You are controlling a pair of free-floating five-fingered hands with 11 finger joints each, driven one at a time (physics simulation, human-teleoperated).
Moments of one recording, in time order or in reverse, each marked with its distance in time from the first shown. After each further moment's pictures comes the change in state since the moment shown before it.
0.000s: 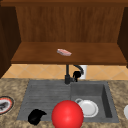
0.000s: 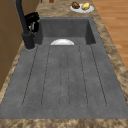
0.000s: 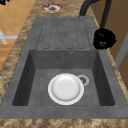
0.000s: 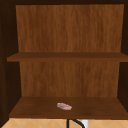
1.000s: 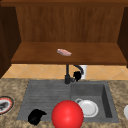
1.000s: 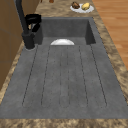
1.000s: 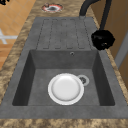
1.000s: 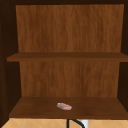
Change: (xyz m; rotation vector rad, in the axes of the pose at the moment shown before) left hand 0.000 0.000 0.000 0.000 0.000 0.000; right hand -0.004 0.023 0.012 -0.289 -0.043 0.082
